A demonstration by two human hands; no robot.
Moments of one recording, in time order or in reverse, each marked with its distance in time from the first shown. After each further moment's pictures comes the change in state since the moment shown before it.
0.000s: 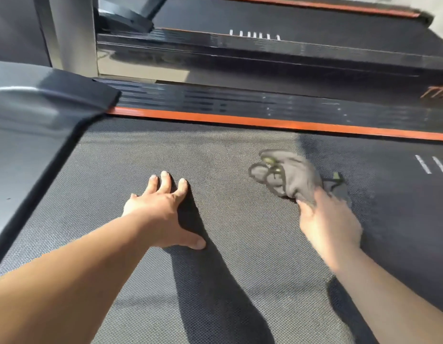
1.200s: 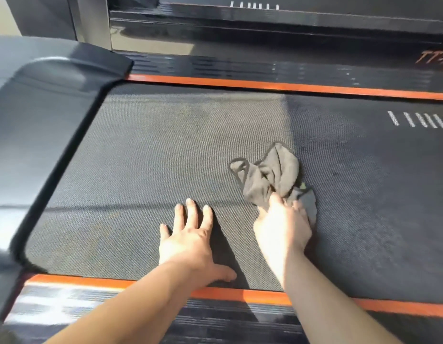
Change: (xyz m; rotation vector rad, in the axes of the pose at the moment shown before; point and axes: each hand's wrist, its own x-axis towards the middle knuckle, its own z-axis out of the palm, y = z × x) left_hand -0.181 0.094 0.117 -0.075 -0.068 -0.019; right_hand -0.166 0.005 0.011 0.038 -0.053 -0.018
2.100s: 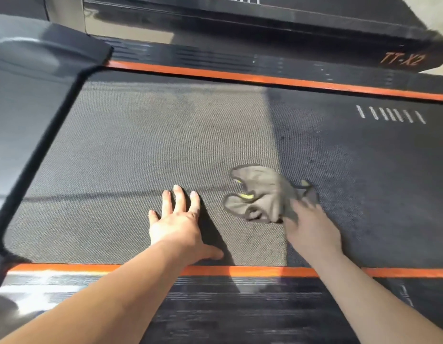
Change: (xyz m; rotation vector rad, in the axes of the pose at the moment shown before) left_hand 0.002 -0.005 0.001 -0.035 0.018 0.016; right_hand -0.031 0.090 -0.035 -0.034 -0.146 -0.063
